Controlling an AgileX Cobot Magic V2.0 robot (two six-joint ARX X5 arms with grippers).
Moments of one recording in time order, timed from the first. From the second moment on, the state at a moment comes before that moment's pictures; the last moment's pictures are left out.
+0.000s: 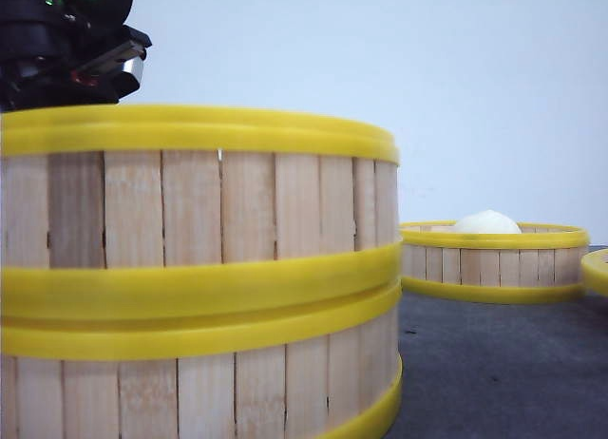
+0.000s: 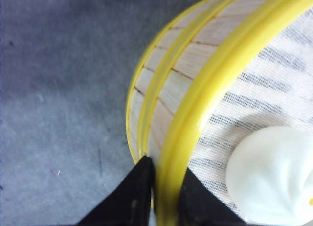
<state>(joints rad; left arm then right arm) -0.39 1.54 1.26 -1.13 0.26 -0.05 0.10 0.00 0.02 -0.16 -0.27 0.62</state>
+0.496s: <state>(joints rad) -0.39 1.54 1.26 -1.13 0.26 -0.04 0.10 0.00 0.02 -0.16 -0.29 0.62</state>
